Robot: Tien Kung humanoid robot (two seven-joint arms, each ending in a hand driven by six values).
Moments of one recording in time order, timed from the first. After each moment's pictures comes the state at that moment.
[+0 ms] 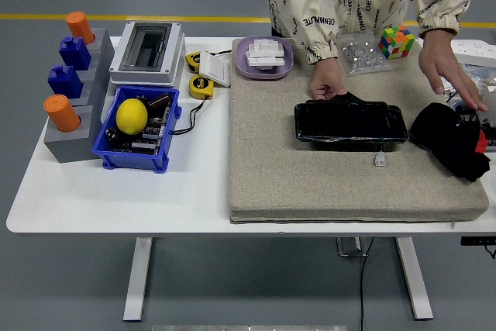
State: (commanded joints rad) left arm -0.04 0.21 -1.38 -0.23 1.07 0.01 0.15; right arm 0.33 -0.52 1.40 1.07 -0.64 -0.07 0.05
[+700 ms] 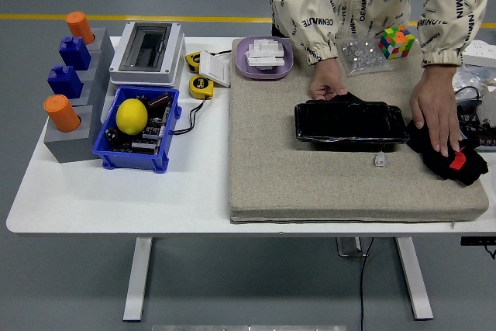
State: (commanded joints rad) left arm -0.04 0.21 -1.39 -0.23 1.07 0.01 0.15; right arm 0.32 -0.51 1.55 1.02 -0.53 -0.11 0.11
